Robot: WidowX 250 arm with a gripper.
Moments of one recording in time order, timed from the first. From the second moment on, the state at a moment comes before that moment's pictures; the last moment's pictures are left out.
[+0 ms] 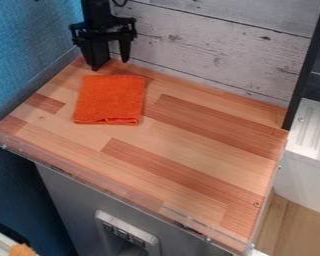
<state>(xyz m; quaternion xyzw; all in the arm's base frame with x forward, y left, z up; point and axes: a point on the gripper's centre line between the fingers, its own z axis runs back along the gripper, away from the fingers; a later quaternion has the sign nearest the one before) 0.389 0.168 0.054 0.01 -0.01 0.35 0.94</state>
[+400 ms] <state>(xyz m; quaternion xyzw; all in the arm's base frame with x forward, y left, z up) 0.398 0.176 0.055 0.01 -0.01 0.40 0.92</state>
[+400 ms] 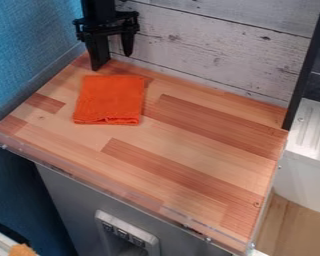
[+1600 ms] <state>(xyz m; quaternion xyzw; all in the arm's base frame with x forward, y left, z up) 0.395 0.172 0.054 -0.01 0.03 0.44 0.90</state>
